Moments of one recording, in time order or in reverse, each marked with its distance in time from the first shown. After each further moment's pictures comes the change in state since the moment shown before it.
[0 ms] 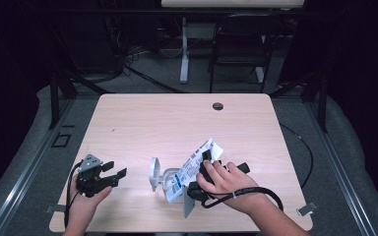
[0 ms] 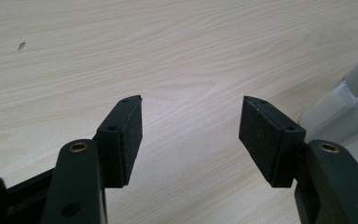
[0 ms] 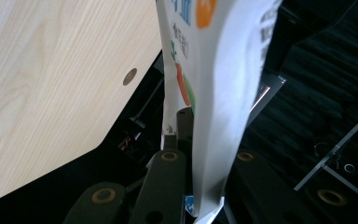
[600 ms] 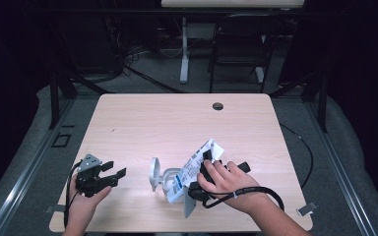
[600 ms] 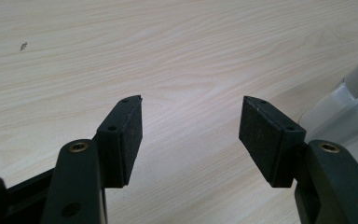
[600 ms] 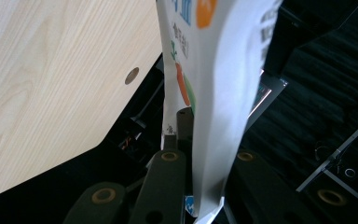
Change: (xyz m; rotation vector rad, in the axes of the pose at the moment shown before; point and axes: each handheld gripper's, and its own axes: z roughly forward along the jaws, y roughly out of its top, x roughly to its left) left arm 0.001 0.001 -0.001 0.000 0.000 -0.002; right arm 0.000 -0.002 0.000 -0.016 0.014 -0.010
